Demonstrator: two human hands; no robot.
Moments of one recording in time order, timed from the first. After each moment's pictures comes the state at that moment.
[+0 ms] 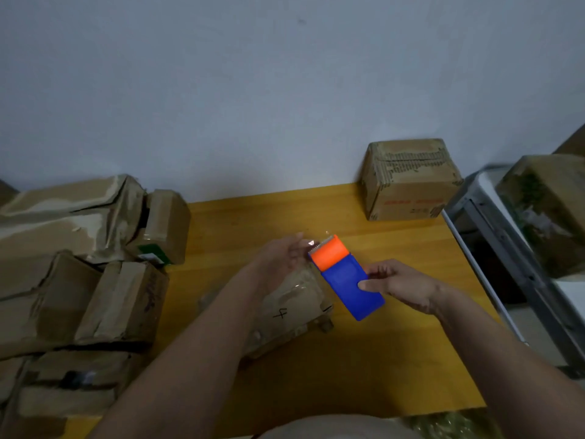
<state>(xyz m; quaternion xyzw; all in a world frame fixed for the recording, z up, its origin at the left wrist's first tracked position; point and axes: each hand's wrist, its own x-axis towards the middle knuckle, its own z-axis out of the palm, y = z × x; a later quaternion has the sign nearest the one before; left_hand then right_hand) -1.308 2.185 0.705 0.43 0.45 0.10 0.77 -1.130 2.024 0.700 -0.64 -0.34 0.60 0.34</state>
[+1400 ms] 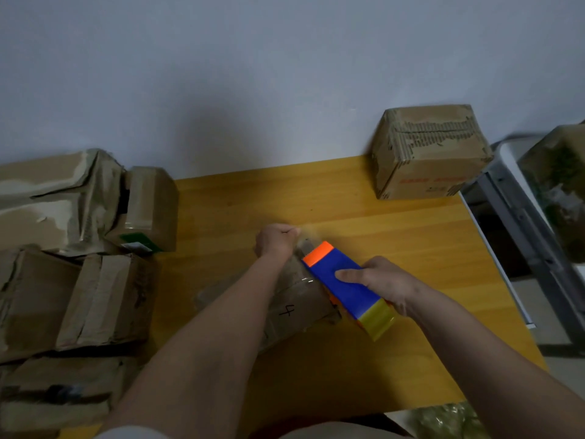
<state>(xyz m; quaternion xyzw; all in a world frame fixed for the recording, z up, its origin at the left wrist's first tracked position) -1.290 2.237 0.620 0.61 0.64 0.10 0.46 -1.181 2.075 0.707 -0.76 -0.18 0.58 0.25</state>
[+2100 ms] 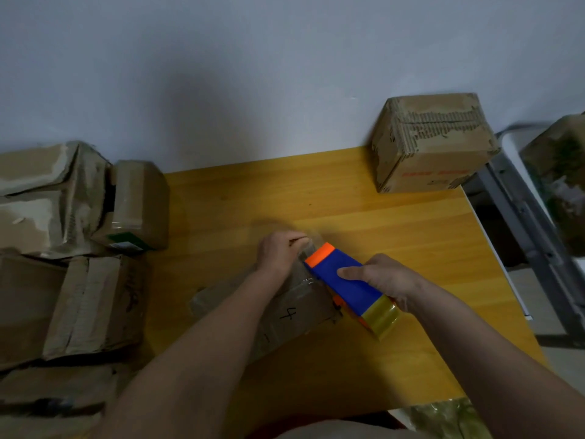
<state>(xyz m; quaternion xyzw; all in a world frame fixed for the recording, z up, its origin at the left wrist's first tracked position) -1.305 2.227 0.604 0.78 0.50 0.06 0.38 -1.179 2.091 0.705 -0.77 -0.14 0.58 0.21</state>
